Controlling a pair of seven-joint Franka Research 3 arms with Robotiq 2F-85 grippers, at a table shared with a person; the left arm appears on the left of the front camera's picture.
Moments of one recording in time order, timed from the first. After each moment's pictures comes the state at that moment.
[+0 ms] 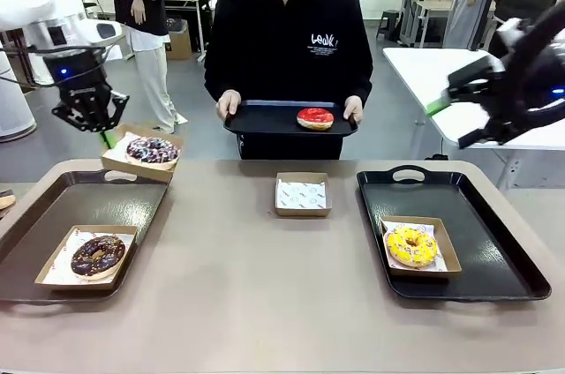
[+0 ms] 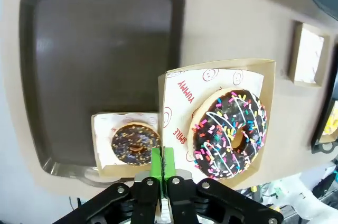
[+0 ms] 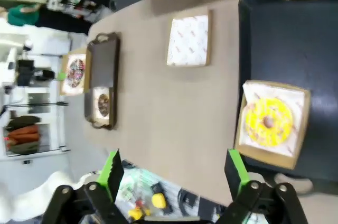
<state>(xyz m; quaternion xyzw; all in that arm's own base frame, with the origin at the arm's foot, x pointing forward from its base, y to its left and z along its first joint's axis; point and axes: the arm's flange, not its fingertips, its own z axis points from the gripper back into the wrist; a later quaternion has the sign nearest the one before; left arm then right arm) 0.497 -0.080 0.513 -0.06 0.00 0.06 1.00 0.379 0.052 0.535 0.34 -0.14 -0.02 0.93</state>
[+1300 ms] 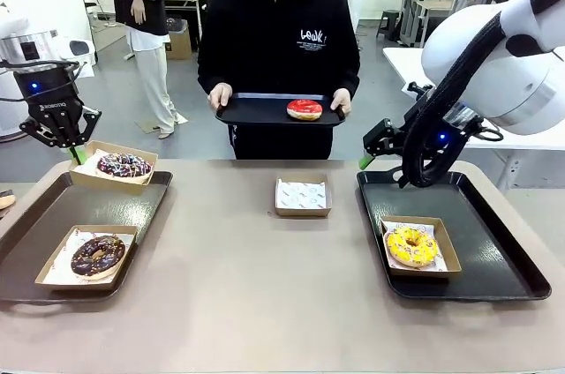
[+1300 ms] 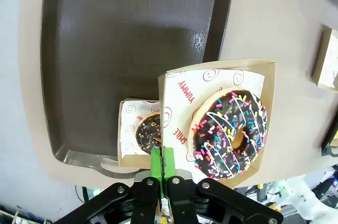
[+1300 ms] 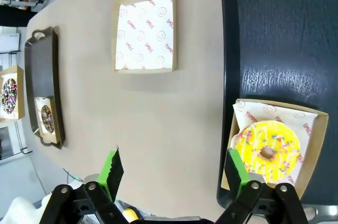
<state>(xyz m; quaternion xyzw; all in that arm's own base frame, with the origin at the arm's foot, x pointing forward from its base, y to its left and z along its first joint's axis) 0.489 -0.041 0.496 -0.05 0.03 0.09 0.99 0.431 0.130 0.444 0.24 -0.09 -0.02 0.97</state>
